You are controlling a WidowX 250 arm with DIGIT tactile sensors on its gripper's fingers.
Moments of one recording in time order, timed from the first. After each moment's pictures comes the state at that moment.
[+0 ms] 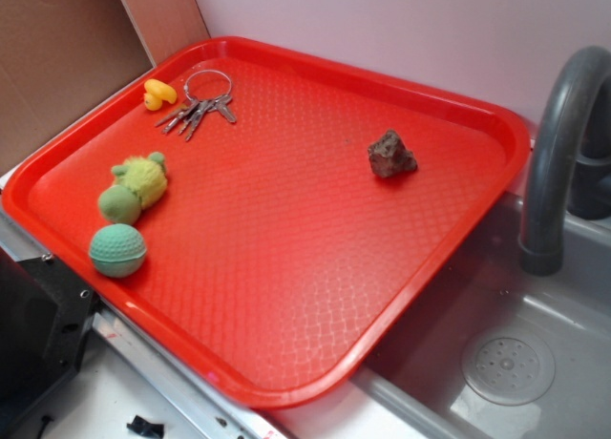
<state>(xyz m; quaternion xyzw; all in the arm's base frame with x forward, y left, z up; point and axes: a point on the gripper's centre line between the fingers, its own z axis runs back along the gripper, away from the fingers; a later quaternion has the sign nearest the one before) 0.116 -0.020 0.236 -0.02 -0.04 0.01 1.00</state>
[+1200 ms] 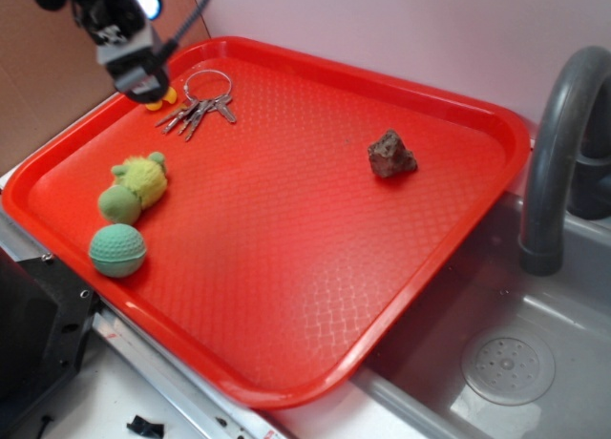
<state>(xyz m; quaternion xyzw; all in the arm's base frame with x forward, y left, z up) 0.202 -0.063 0.169 0.05 -0.09 -0.32 0.94</state>
